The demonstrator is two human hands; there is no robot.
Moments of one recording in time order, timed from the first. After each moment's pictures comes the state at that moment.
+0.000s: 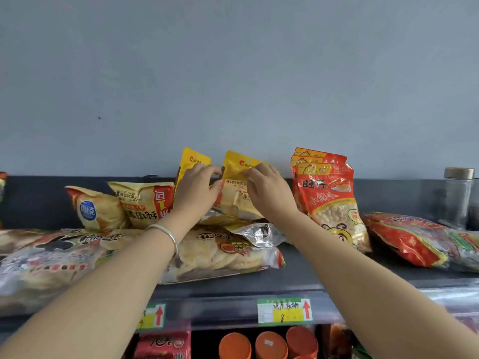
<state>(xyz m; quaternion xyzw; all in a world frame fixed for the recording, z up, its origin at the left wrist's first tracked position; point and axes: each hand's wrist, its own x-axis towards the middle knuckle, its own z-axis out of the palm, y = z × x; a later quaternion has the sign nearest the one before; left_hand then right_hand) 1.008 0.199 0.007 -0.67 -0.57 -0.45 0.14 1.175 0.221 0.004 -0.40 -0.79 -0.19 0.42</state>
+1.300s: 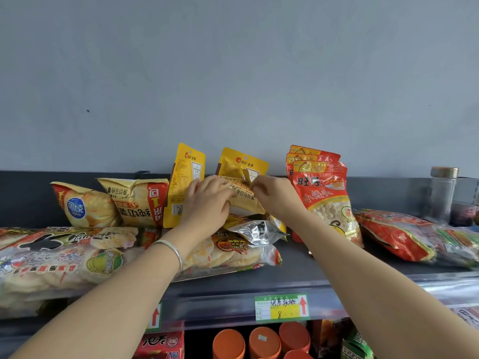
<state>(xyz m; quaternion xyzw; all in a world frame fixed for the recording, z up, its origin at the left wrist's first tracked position) 1.018 0.205 -0.028 -0.73 -0.53 -0.33 0.27 1.193 0.224 0.000 -0.45 -0.80 -0.06 0.40</state>
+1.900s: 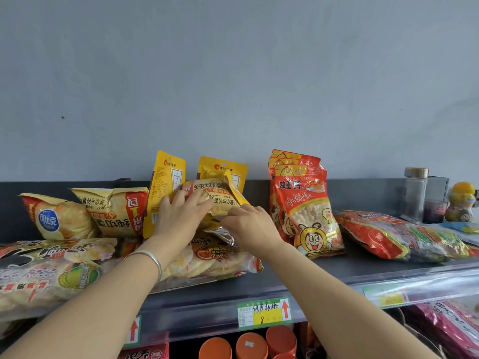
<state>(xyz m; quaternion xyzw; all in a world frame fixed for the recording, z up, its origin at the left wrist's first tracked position) 1.013 0.201 -0.035 -0.70 -0.61 -0.18 0.33 1.187 0.225 -0.054 -0.37 -0.83 -0.30 0.29</state>
